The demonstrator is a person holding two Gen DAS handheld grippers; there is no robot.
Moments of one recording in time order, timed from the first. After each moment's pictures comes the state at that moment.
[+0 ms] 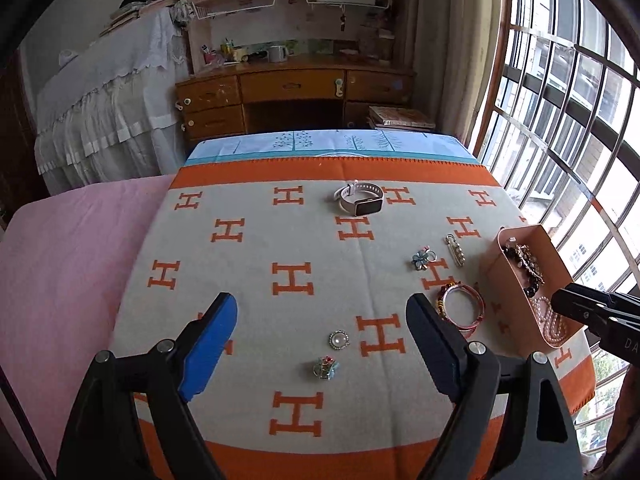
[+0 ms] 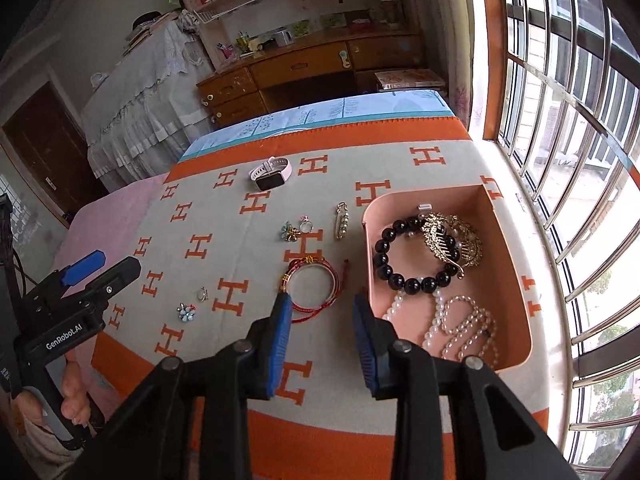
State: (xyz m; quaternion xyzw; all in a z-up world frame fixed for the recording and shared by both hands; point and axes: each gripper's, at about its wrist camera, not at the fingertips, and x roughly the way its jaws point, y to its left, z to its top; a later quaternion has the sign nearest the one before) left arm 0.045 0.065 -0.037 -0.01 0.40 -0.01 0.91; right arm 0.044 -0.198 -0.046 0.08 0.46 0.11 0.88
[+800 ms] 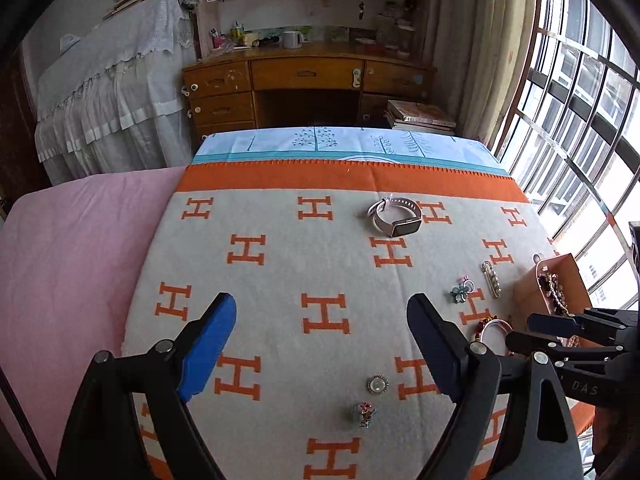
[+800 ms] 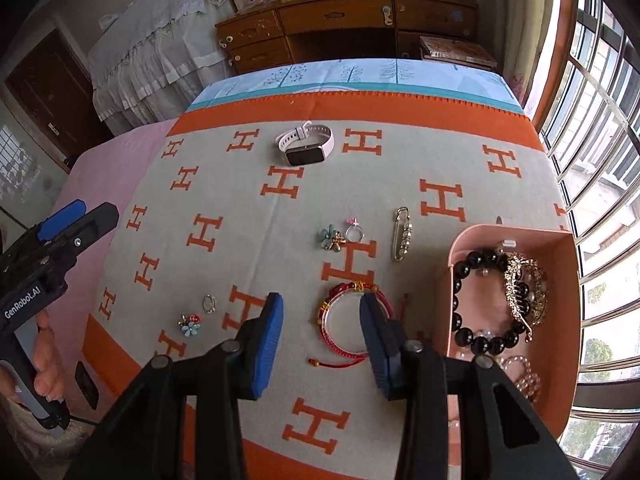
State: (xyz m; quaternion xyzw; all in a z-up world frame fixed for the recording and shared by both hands) left arm 0.110 0.096 -0.045 -0.02 0.43 0.00 0.90; right arm 0.126 -0.131 -0.077 0.01 0.55 0.15 0.82
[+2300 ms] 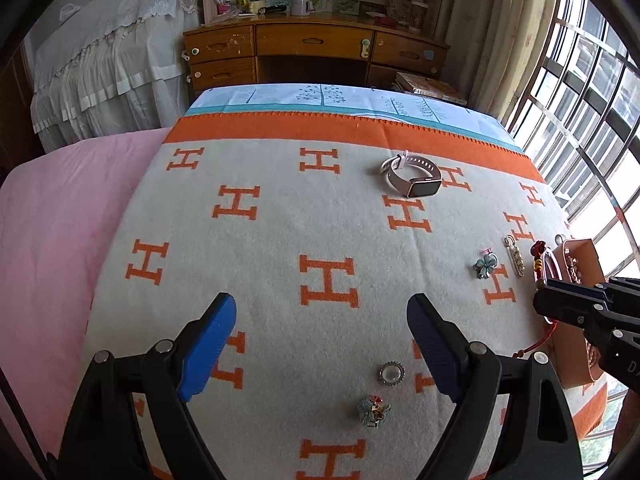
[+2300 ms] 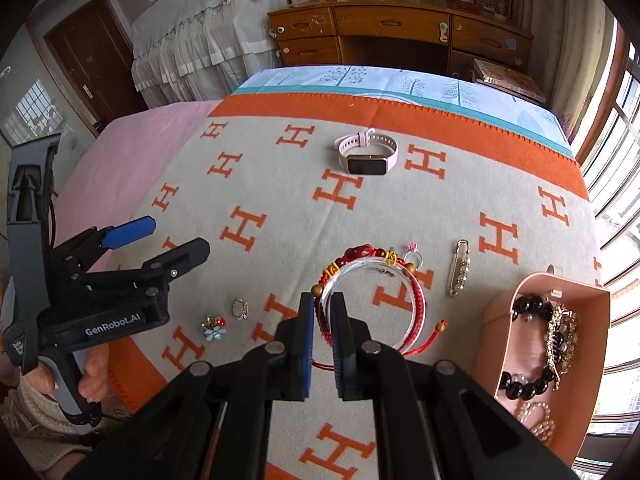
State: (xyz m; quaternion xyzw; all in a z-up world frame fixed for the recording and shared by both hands) left arm 0.122 0.102 -0.095 -0.04 0.47 0.00 0.88; right arm 0.132 -0.095 -0.071 -0.02 0.51 0.22 0.83
